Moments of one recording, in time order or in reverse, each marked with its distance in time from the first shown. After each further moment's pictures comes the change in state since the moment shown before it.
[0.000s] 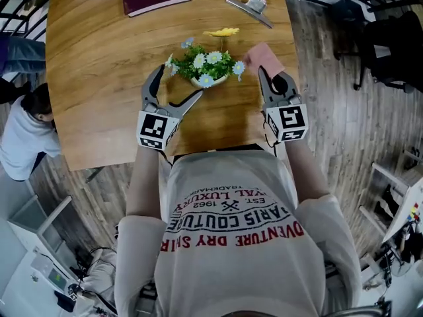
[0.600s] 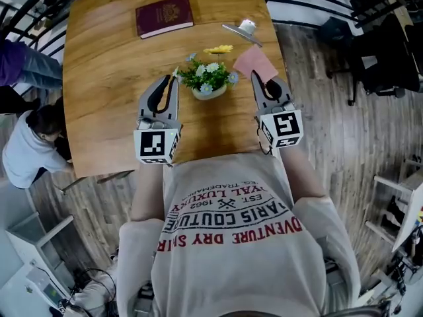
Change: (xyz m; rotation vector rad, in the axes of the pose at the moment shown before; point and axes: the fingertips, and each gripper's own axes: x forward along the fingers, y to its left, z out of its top) left arm -0.069 0.014 0.119 0.058 -0.253 0.260; right arm -0.037 0.021 0.088 -0.048 -0.196 -0.026
